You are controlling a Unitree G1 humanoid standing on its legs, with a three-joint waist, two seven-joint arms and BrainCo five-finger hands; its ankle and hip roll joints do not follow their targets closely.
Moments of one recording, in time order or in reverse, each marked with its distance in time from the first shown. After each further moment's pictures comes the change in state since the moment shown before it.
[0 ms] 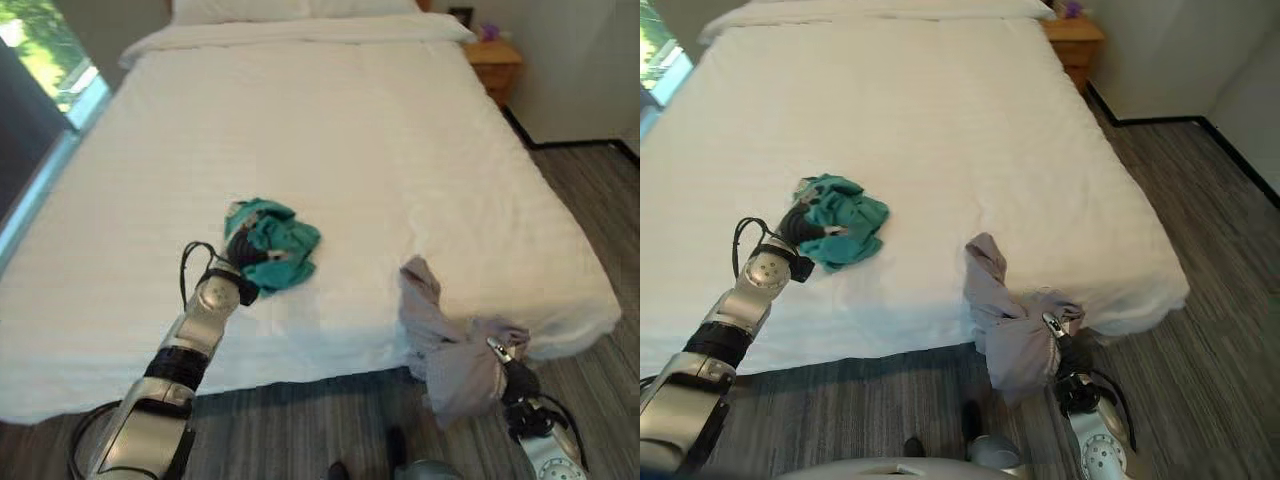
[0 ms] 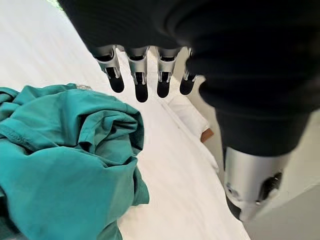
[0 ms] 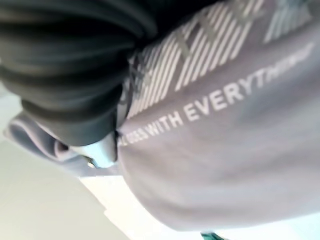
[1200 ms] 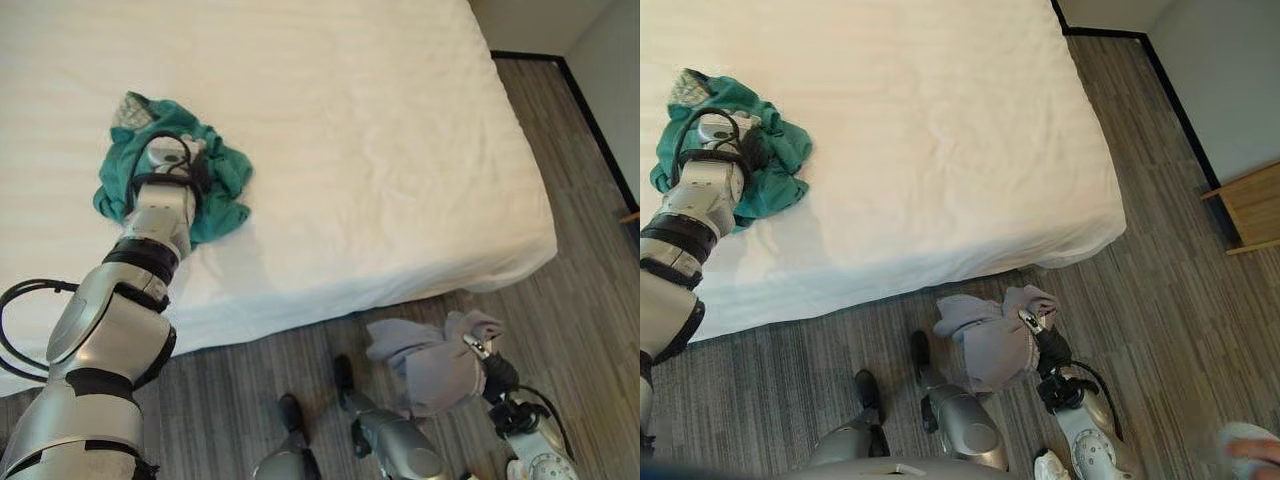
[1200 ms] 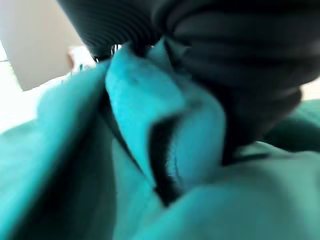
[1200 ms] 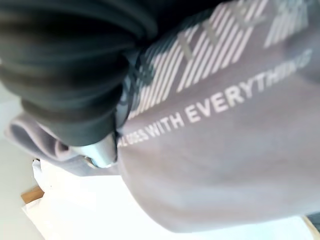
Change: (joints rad) left arm -0.521 0.182 -0.467 0.280 0.709 0.159 -0.018; right arm -0.032 -0.052 0.141 -0.032 0.022 -0.029 0.047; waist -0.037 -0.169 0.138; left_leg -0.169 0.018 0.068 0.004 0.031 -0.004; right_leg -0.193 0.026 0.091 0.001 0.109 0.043
